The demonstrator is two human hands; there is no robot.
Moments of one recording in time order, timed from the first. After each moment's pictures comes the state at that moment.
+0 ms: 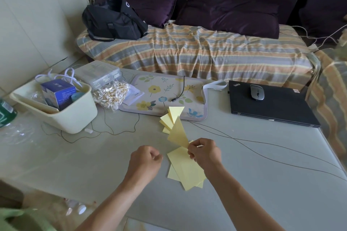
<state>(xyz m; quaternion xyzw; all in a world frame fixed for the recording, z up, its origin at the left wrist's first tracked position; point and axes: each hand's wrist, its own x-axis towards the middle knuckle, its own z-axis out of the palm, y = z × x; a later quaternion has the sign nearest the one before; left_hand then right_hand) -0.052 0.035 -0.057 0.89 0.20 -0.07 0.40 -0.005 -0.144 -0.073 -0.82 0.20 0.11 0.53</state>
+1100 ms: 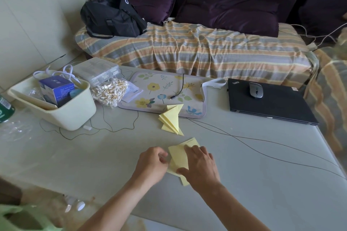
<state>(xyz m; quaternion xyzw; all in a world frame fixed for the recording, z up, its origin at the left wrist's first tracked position) -0.054 0.020 -0.072 0.91 0.14 -0.11 0.37 -0.040 -0.143 -0.098 -0.98 -0.11 0.08 0.12</state>
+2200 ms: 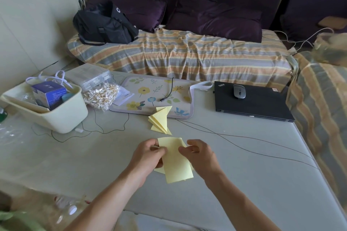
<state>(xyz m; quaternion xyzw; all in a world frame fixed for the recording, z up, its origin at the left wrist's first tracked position) -0.063 -0.007 -0.043 0.76 0.19 -0.10 0.61 -0.049 -0.183 -0.061 -0.83 0.12 0.11 0.53</state>
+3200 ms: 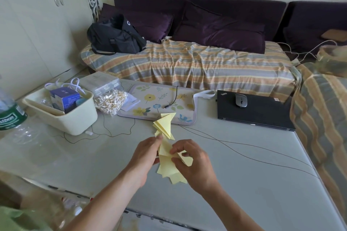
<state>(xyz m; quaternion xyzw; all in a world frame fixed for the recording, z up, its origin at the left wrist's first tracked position) -0.078 -0.009 -0.001 0.71 0.23 -0.08 0.66 -0.081 -0.170 -0.038 -0.82 -0.19 -0.09 0.53</state>
